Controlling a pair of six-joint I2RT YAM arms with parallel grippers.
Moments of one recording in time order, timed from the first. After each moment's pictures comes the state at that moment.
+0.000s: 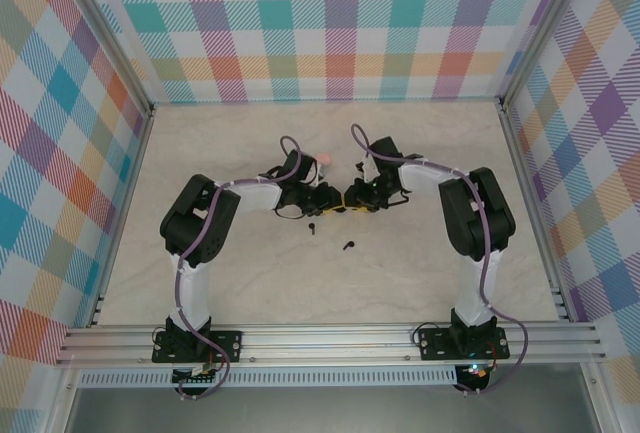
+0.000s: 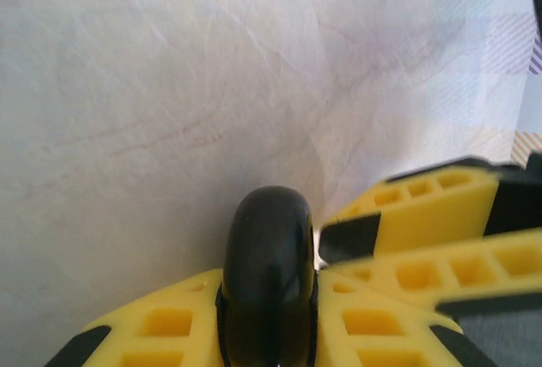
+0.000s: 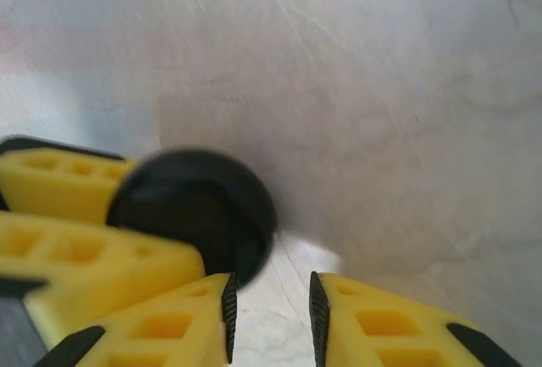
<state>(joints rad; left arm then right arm) -0.55 2.03 1.21 -0.08 0.53 -0.79 0.42 1.97 1.25 -0.50 -0.54 0.42</state>
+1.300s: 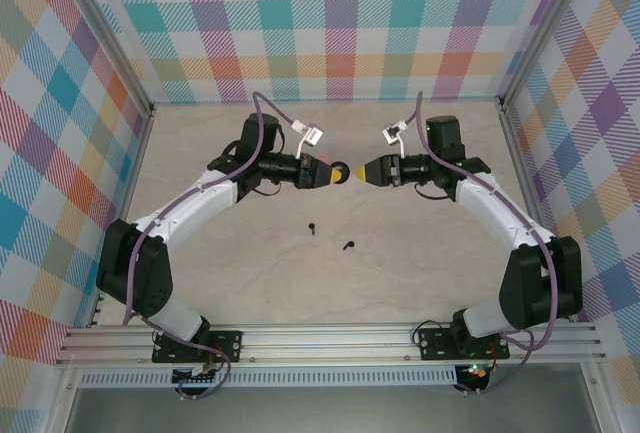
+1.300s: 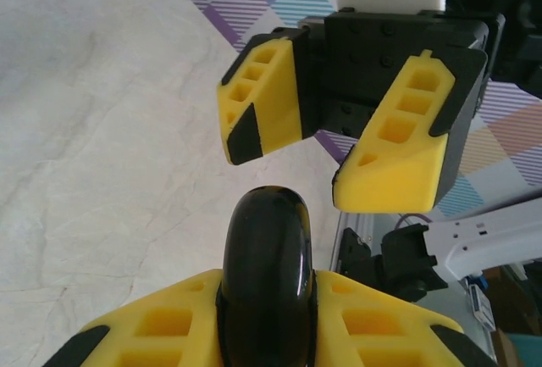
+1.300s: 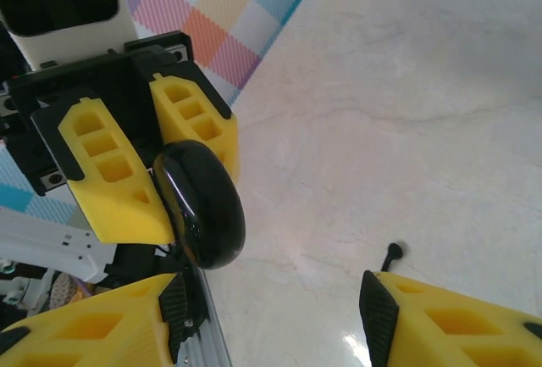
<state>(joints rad) -0.48 1.57 1.23 -0.22 0.92 -0.30 0.26 1.45 1.11 -0.35 -1.05 0.22</state>
